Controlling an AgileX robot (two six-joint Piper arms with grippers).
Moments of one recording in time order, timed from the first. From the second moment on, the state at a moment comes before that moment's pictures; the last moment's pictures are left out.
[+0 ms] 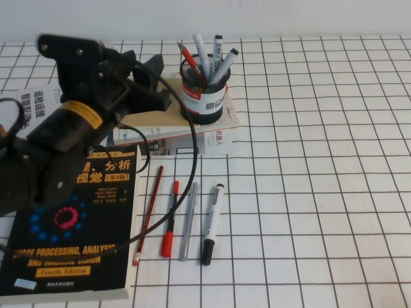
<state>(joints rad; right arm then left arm) 0.02 -0.02 0.03 0.07 0.35 0.13 -0.42 1.55 -0.85 0.10 -0.59 -0.19</state>
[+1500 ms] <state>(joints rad) 0.02 -0.02 0.03 0.07 0.35 0.13 -0.38 2.18 -1.44 0.17 -0.70 -0.57</state>
